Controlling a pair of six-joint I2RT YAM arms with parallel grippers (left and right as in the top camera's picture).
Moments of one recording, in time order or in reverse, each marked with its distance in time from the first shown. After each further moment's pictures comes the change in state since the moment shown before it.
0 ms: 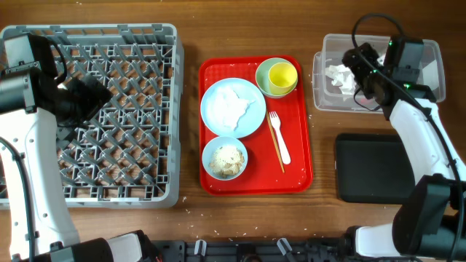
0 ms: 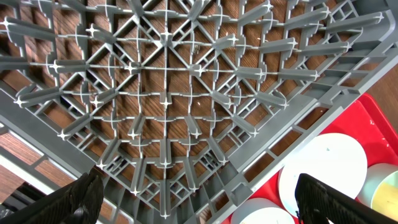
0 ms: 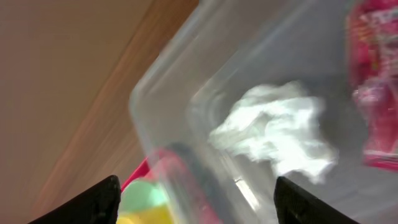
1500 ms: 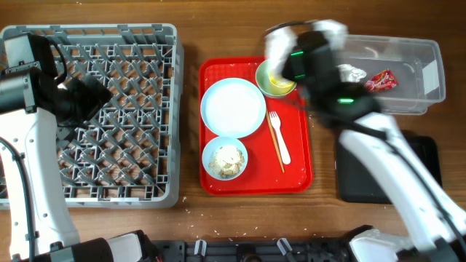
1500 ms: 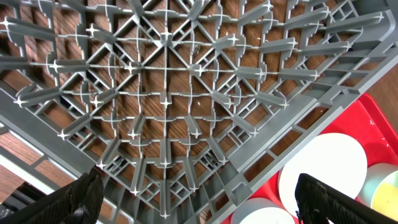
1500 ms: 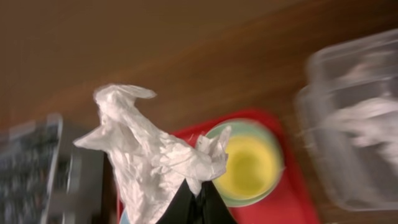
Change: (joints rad) left arm 0.000 0.000 0.000 0.000 0.000 0.000; right arm 0.550 -0.160 0.195 -0.262 0.562 -0.104
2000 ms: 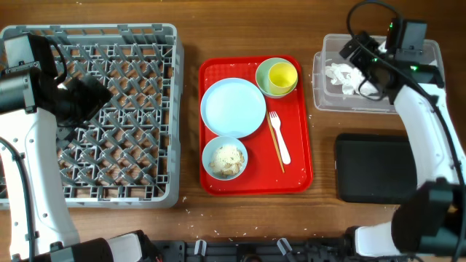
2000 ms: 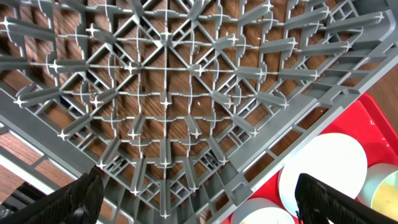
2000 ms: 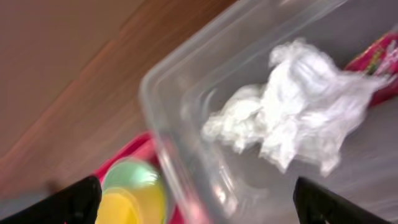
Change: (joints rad) left arm 0.000 0.000 0.000 0.000 0.000 0.000; right arm -0.517 0.164 0.005 -0.044 -0.439 -0.059
